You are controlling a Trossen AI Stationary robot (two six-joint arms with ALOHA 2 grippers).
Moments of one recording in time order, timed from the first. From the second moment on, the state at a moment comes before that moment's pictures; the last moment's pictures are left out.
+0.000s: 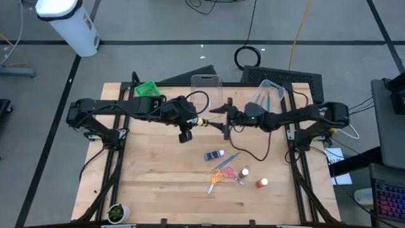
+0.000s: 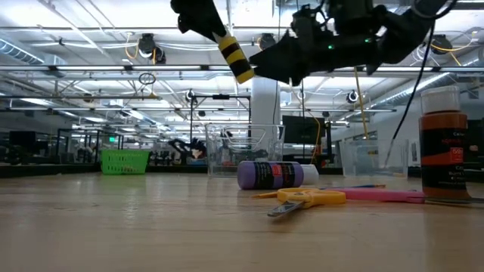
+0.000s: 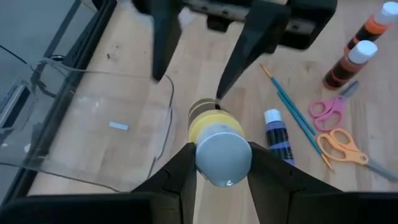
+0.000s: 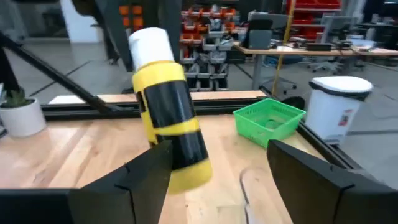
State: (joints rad) left arm 0.02 1.51 1.46 -0.76 -0.15 -0.07; right arm -0.18 1.49 0.66 0.80 -0.07 -0.02
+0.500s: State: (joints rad) left arm 0.07 1.51 1.46 -0.75 -0.13 -0.06; right arm -0.16 1.61 0.77 0.73 -0.17 -0.07
